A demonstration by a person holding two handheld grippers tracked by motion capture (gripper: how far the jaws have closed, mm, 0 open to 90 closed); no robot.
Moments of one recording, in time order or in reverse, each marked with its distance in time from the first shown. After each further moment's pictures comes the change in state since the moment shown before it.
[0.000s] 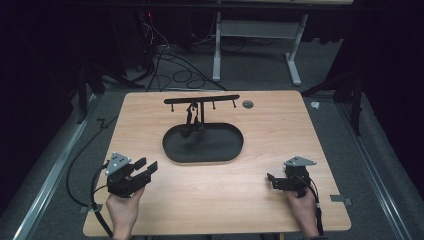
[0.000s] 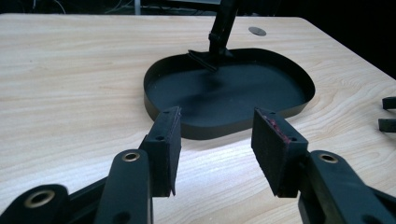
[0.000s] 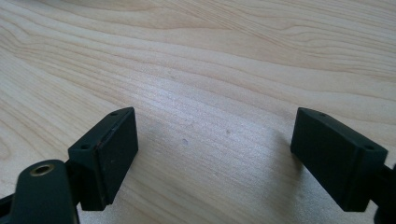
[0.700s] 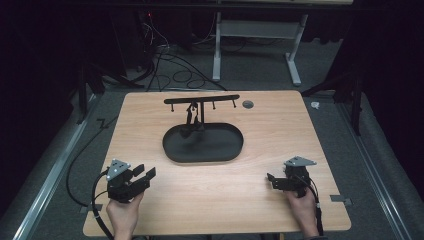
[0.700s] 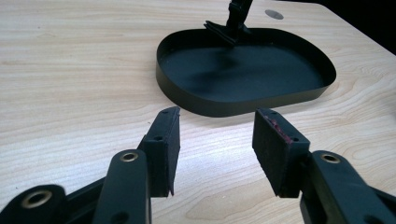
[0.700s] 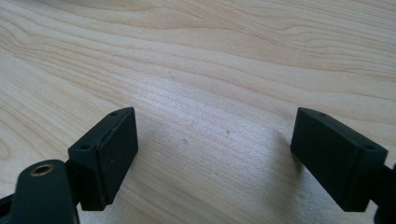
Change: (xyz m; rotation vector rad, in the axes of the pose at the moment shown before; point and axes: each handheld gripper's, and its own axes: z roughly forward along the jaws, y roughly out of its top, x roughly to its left) left arm 0.009 -0.023 0.006 0.033 0.036 -0.042; right arm 0.000 0.000 0.000 0.000 0.000 -0.001
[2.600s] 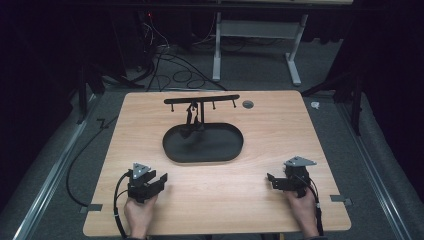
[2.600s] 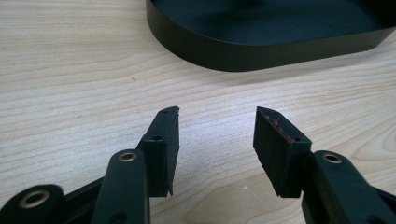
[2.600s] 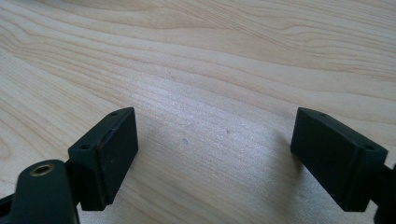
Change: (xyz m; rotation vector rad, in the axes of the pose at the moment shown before) left arm -0.004 -0.034 0.061 0.126 0.057 0.037; right arm 0.000 0.000 0.000 0.001 0.000 0.003
